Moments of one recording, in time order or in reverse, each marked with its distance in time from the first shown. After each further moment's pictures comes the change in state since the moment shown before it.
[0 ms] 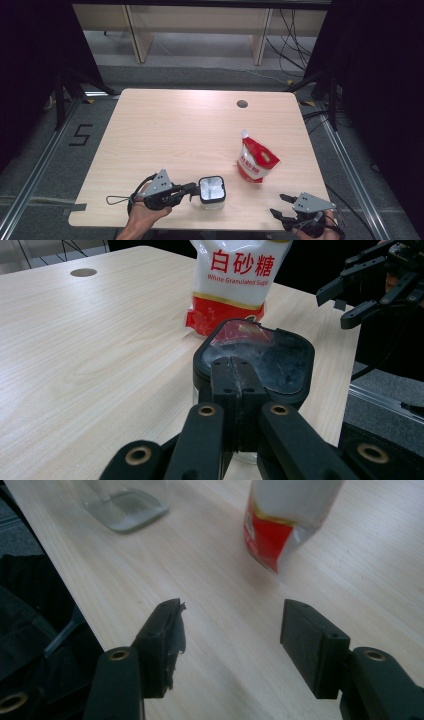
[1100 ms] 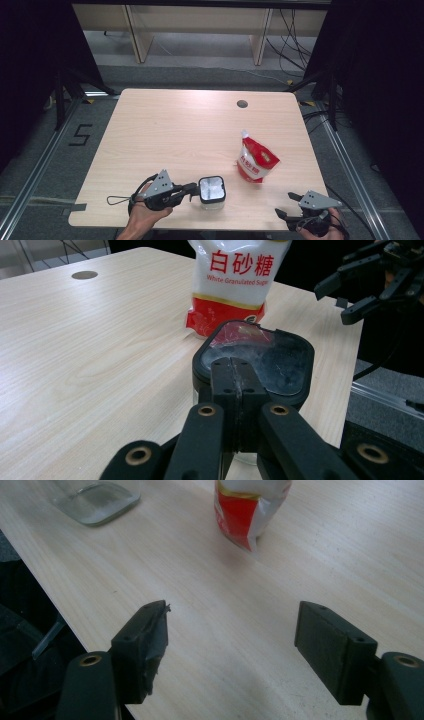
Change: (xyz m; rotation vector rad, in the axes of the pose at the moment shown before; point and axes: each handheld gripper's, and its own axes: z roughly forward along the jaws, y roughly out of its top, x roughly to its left) left arm 0.000 0.003 -0.001 0.012 -0.006 0.046; right arm -0.012 -0.009 -0.004 0.027 0.005 0.088
